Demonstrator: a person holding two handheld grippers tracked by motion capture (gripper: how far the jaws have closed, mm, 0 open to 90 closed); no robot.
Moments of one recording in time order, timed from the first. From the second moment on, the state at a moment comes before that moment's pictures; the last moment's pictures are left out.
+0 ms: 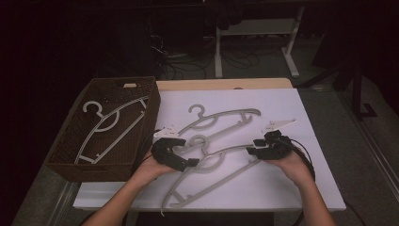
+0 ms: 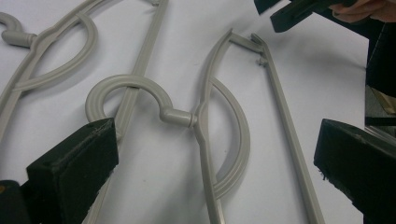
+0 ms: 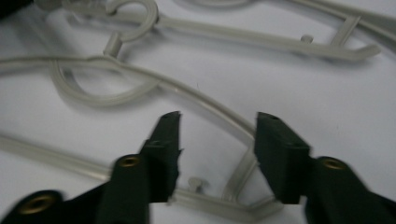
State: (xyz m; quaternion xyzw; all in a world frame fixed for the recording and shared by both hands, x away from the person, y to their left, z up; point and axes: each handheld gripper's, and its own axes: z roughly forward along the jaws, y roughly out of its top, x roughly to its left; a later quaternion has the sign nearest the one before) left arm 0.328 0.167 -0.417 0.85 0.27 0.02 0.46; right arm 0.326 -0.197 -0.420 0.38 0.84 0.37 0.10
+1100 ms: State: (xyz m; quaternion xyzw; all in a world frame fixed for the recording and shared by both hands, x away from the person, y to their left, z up) left arm 0.327 0.165 -0.433 0.87 0.26 0.01 0.41; right arm 0.324 -0.215 -0.451 0.40 0.86 0.30 0.09
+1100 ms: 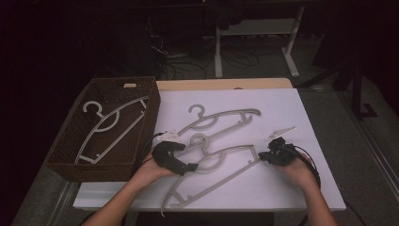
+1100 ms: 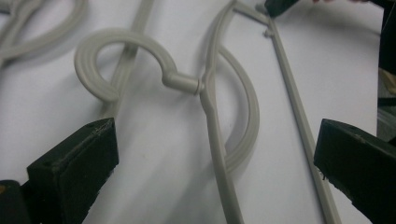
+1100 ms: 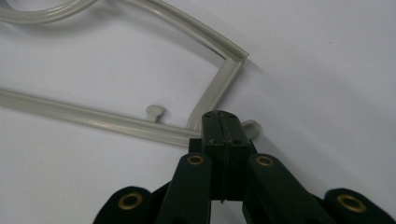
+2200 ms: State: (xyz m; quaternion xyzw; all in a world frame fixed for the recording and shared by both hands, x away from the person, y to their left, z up) left arm 0.313 0.144 -0.450 0.92 0.21 0.06 0.31; right arm 0.324 -0.217 -0.452 0.41 0.86 0.30 0.09
